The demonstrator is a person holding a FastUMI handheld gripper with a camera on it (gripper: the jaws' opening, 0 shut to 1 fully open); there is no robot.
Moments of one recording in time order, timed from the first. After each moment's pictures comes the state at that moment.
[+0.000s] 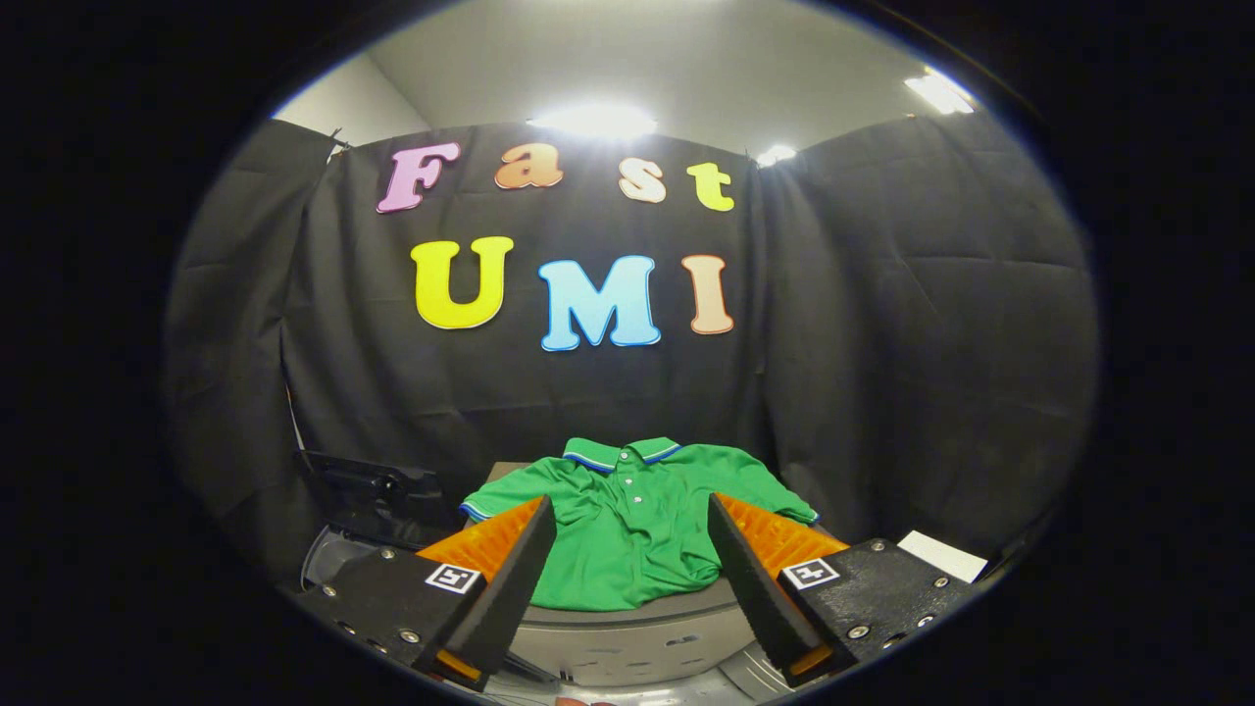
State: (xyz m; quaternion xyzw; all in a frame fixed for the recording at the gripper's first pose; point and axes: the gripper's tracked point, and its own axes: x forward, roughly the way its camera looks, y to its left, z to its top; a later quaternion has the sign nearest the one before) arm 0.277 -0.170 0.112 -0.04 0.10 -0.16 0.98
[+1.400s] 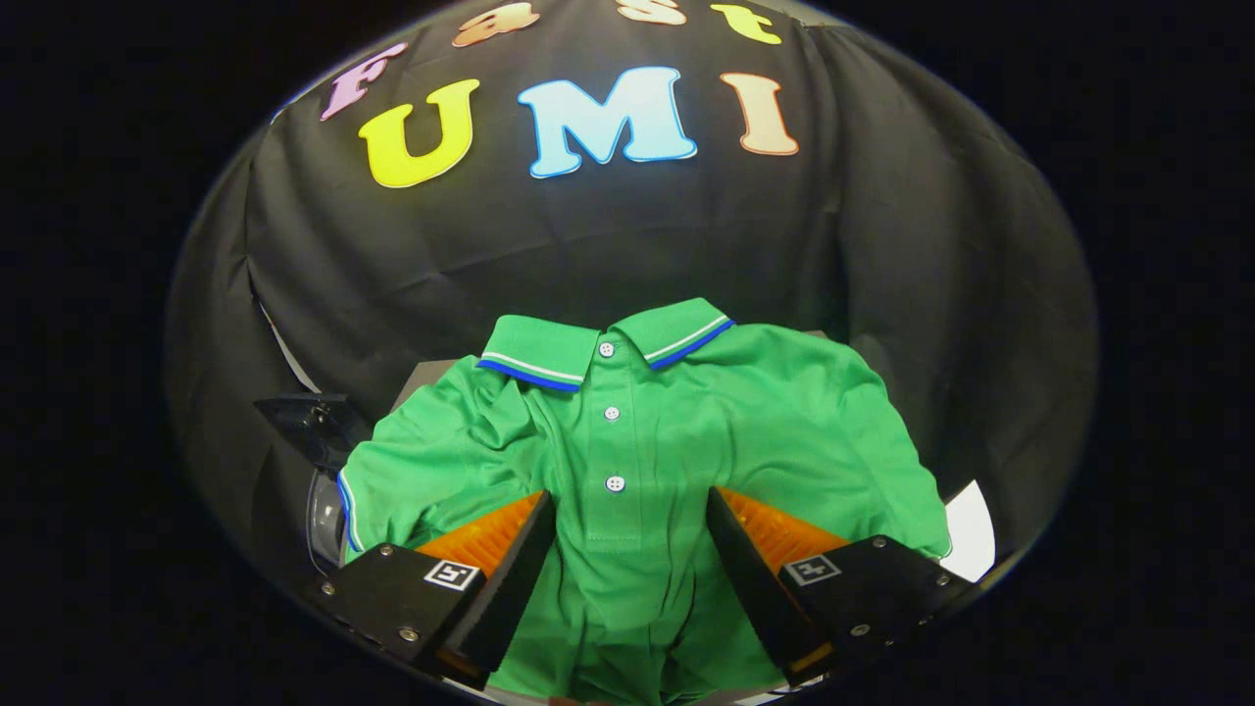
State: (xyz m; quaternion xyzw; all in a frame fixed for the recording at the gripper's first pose) arm 0.417 -0.238 -0.012 -0.01 0.37 -0.09 0.93
